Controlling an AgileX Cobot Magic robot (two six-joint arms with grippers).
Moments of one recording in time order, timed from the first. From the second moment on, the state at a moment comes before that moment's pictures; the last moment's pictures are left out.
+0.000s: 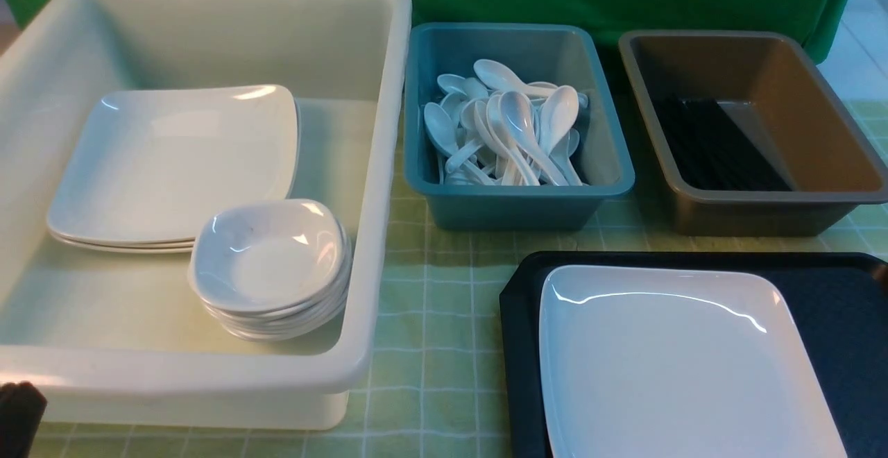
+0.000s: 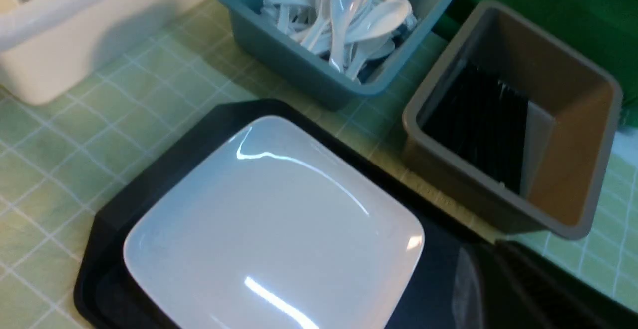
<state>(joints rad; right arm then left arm) 0.93 0.61 -1.08 -0.45 1.20 0.22 -0.02 0.00 0.01 -0.28 0.11 -0.24</state>
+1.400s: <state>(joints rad) 0.93 0.26 -0.74 -0.45 1.06 0.24 -0.02 0.67 -1.01 -0.36 1.09 -0.25</state>
